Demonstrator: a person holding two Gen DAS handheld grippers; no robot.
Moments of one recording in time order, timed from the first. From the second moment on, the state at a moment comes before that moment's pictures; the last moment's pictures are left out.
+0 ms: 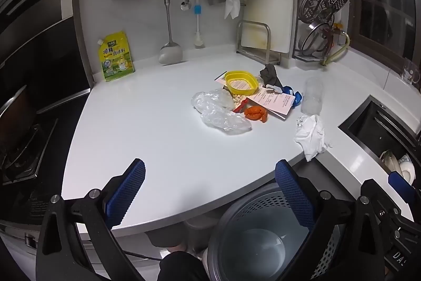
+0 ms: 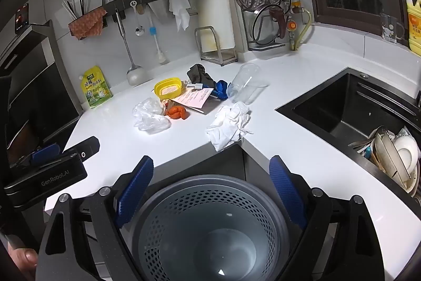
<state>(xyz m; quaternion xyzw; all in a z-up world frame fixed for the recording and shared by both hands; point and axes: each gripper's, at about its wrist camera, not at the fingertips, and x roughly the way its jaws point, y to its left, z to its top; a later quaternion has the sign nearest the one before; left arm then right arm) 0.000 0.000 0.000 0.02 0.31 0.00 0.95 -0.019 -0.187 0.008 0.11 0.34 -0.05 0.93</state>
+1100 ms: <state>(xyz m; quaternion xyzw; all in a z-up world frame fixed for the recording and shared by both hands) -0.009 0.000 0.010 0.01 0.29 0.00 0.96 -0.024 -0.189 0.013 0.11 0.33 -0.05 0.94</state>
